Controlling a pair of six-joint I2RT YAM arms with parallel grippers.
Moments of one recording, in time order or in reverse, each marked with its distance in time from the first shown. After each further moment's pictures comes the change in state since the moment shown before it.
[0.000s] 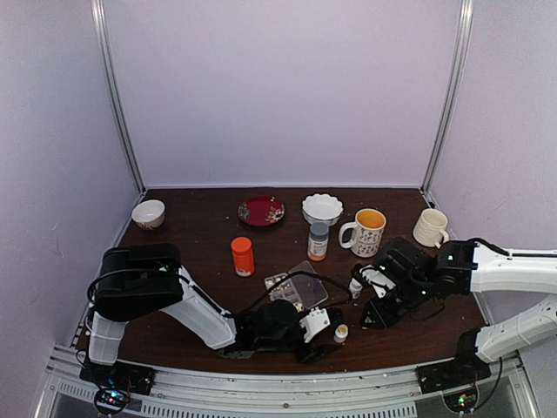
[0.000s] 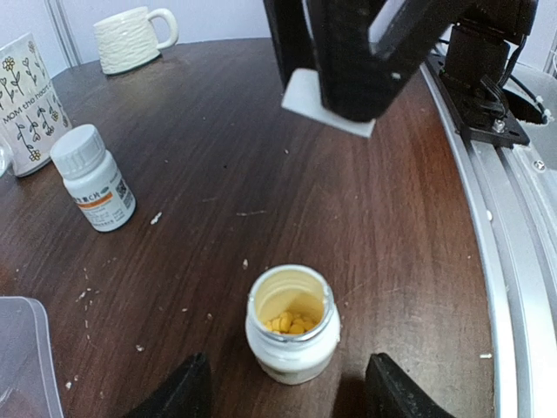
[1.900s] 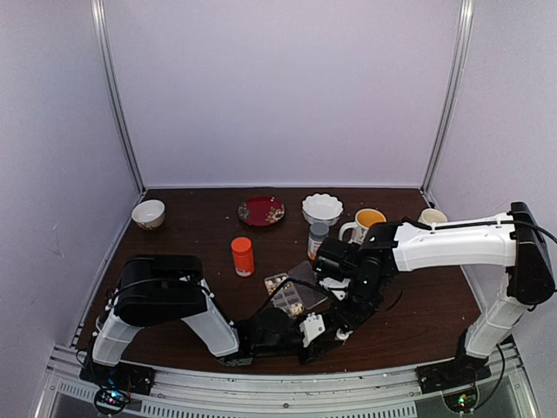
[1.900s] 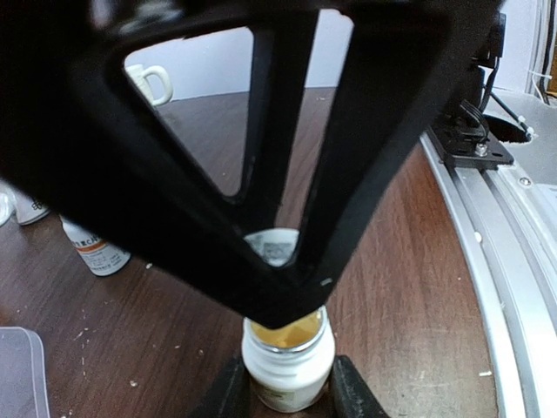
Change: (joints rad) left arm 0.001 0.130 -0.028 0.345 0.029 0.059; right arm 0.079 0.513 0.416 -0.287 0.020 -0.057
